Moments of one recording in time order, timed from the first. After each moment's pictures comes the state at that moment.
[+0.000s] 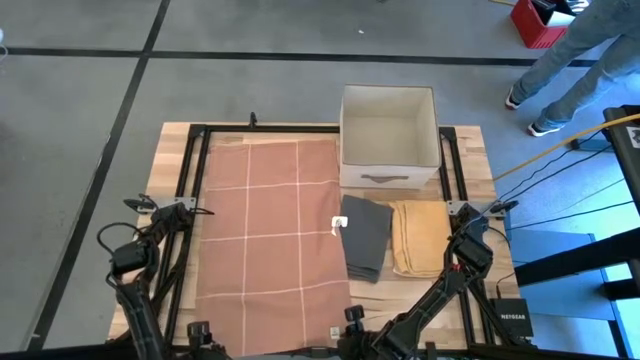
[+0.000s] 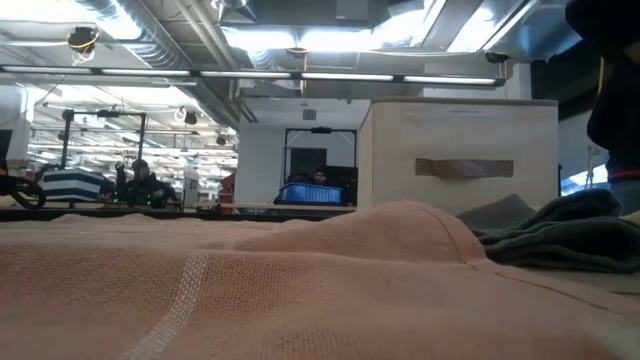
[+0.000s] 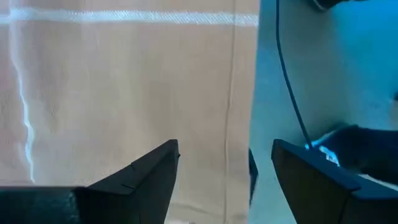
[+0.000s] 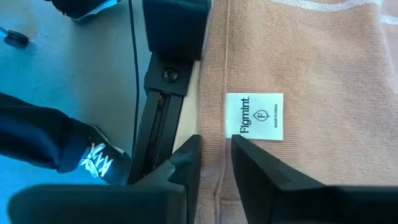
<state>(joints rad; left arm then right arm) -1.23 2.20 1.78 -1.18 -0.23 -1.36 0.85 2.29 1.68 -0.55 0.42 0.54</state>
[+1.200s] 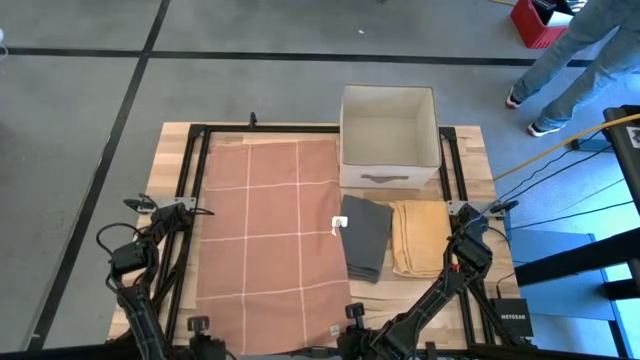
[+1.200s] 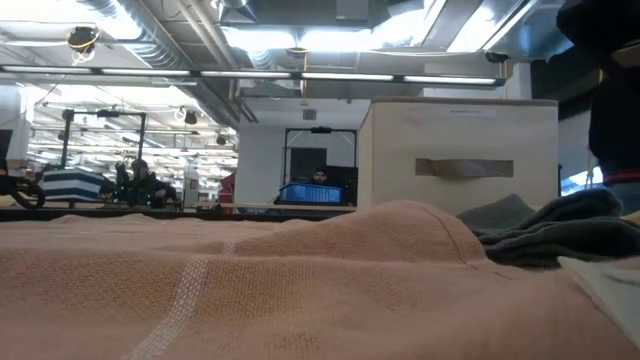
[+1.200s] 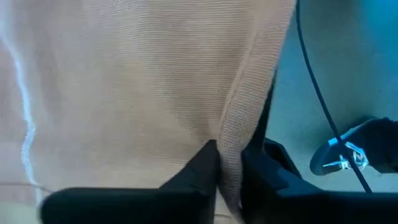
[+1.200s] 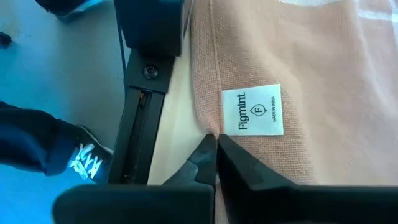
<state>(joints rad) -1.24 2.21 1.68 -1.13 -0.22 -1.35 0.85 2.29 1.68 -0.58 0.44 0.56</state>
